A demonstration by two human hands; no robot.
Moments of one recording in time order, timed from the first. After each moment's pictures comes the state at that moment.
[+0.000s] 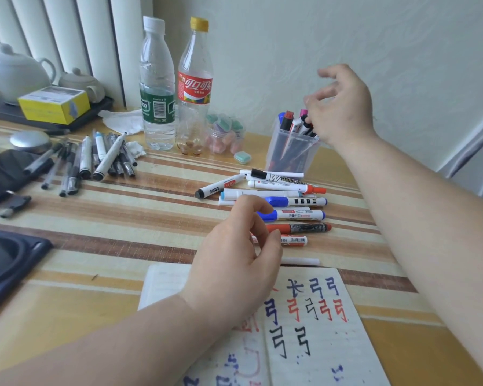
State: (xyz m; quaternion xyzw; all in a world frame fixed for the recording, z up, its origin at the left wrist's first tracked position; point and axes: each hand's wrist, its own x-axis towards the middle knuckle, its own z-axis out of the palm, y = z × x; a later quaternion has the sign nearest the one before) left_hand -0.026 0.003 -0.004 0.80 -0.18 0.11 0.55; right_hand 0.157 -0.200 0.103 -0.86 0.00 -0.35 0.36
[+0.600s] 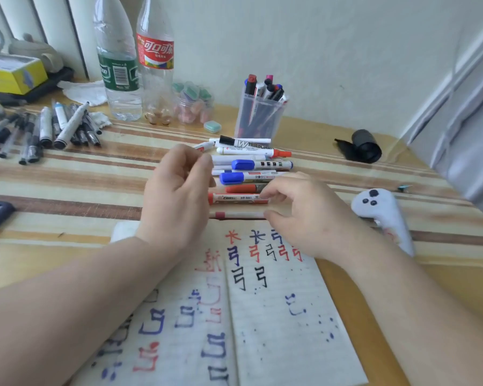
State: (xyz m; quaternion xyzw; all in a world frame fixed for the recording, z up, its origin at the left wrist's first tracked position) left_hand -0.019 0.006 0.002 0.74 -0.06 0.15 0.66; right_hand -0.045 -0.192 0.025 -0.98 -0.08 -0.08 0.18
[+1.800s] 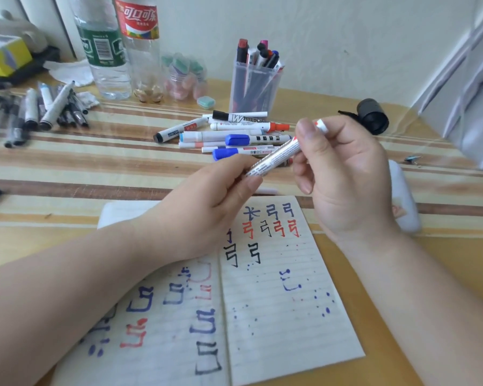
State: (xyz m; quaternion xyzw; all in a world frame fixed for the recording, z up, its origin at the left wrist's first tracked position) left_hand -0.037 -0.003 0.000 0.82 -0.36 0.04 0.44; right_hand -0.067 -0.187 0.026 -0.69 -0.10 -0.25 0.68
